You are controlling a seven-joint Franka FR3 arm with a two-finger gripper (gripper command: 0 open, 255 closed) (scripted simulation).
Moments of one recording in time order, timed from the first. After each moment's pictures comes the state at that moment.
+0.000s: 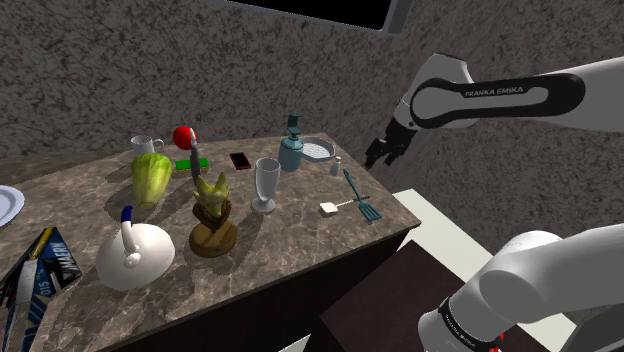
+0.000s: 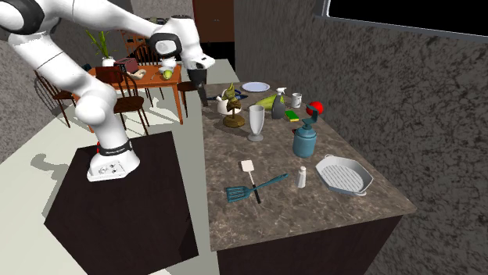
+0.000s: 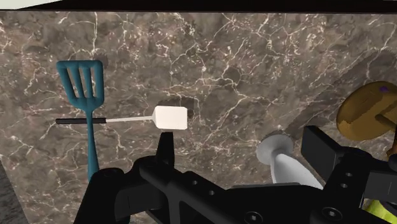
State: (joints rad) arm -0.10 -0.51 -0.08 -2.55 0.04 2.20 -0.05
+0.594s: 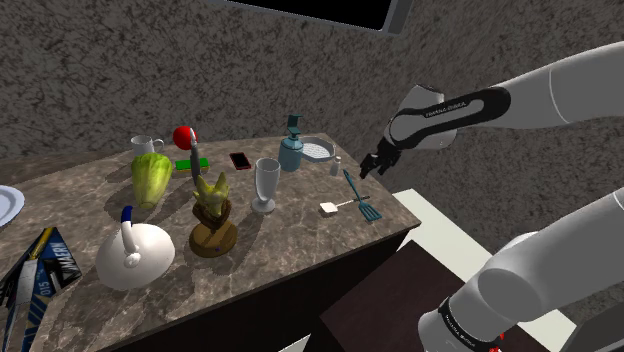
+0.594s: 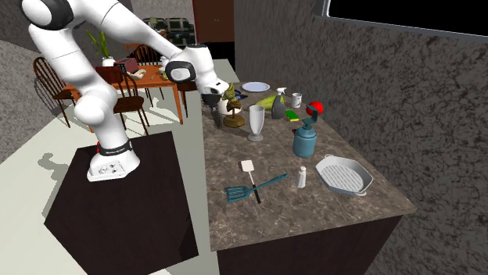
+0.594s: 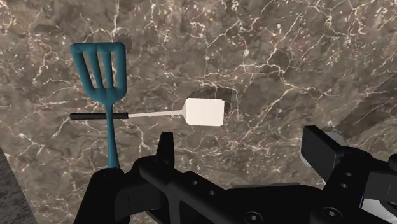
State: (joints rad) arm -0.13 -0.23 -0.17 -2.55 0.04 2.49 -0.16
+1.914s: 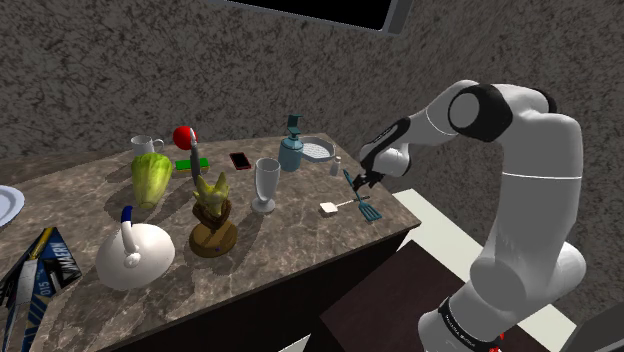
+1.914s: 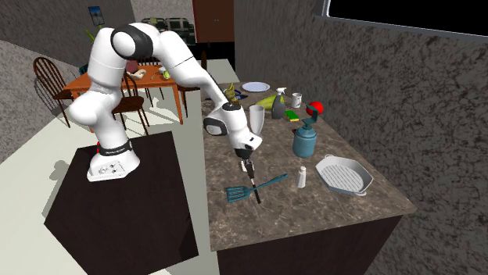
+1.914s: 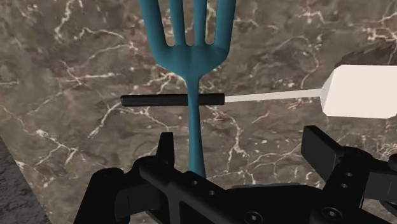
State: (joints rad) arm -0.33 0.54 -0.13 -2.13 0.35 2.88 -0.57
